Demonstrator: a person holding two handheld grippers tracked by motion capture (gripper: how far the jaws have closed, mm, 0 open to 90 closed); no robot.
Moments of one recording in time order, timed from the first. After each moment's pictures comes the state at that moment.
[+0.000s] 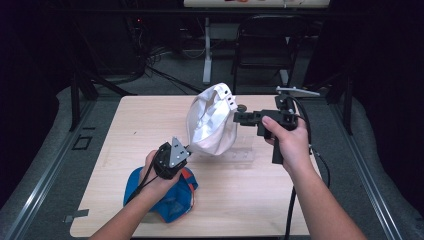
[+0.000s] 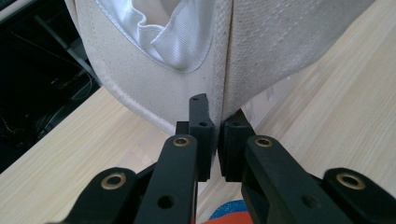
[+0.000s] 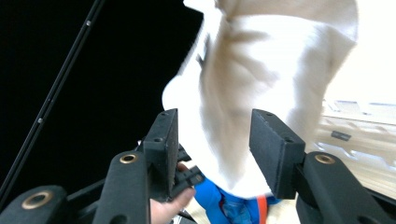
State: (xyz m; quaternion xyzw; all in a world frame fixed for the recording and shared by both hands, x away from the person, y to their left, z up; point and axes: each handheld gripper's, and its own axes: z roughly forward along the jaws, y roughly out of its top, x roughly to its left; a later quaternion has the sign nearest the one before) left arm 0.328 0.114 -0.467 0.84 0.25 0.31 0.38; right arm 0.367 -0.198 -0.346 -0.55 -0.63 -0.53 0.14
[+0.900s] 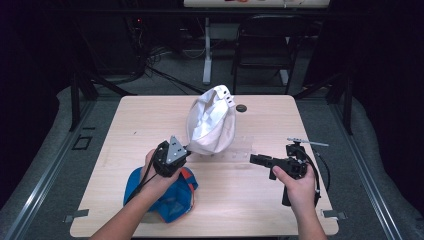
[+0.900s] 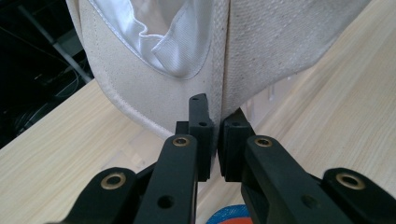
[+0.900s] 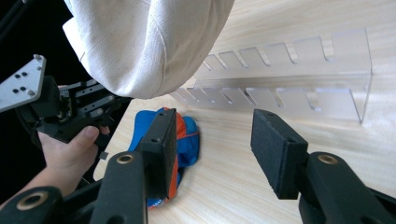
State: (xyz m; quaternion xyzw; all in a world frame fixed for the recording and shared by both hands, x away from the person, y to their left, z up) left arm 0.341 0.117 -0.485 0.83 0.25 0.29 0.40; right arm 0.313 -0.236 -0.456 -0.57 -0.64 -0.52 0.05
